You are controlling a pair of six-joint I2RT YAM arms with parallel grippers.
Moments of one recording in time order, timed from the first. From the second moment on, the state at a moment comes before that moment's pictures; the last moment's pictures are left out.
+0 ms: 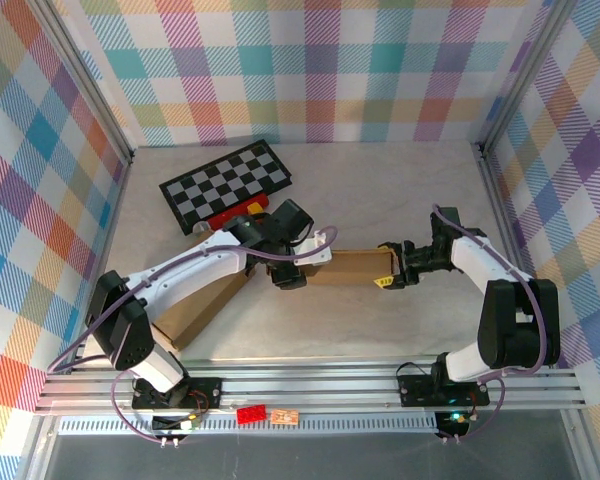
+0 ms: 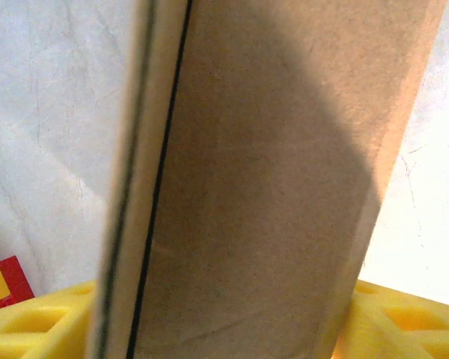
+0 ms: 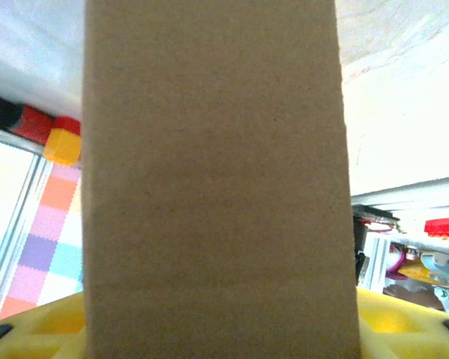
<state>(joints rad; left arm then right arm) -0.82 1.59 1.35 -0.89 -0.01 0.60 0.03 1.47 0.85 -0.76 -0.96 1.45</state>
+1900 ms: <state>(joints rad) -0.76 1.81 1.61 -0.99 0.20 0.53 0.29 1.19 1.06 -0.99 -0.18 1.37</state>
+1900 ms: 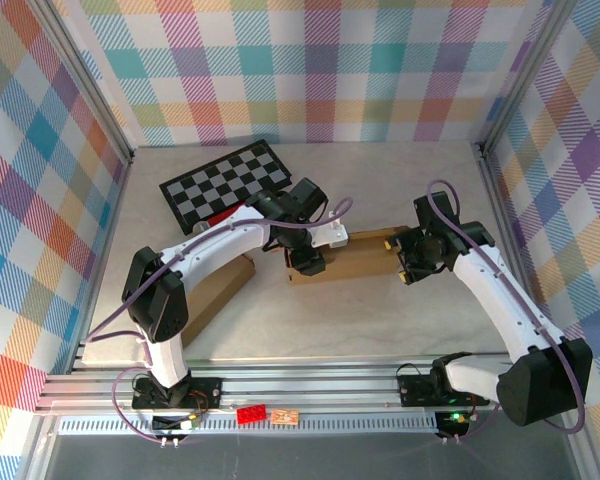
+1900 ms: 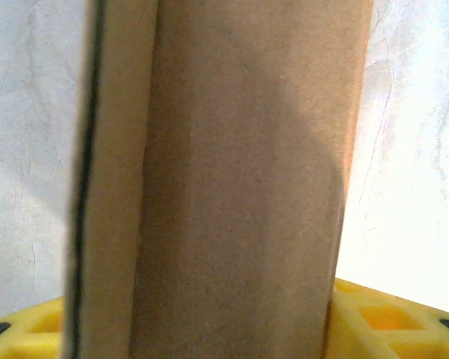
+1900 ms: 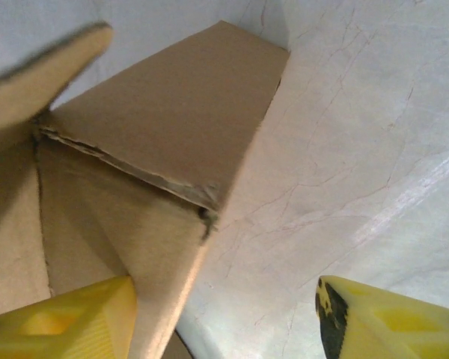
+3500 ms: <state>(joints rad) -0.68 1.58 1.37 -1.06 0.23 0.63 0.27 1.27 1.20 -1.03 -0.35 0.13</state>
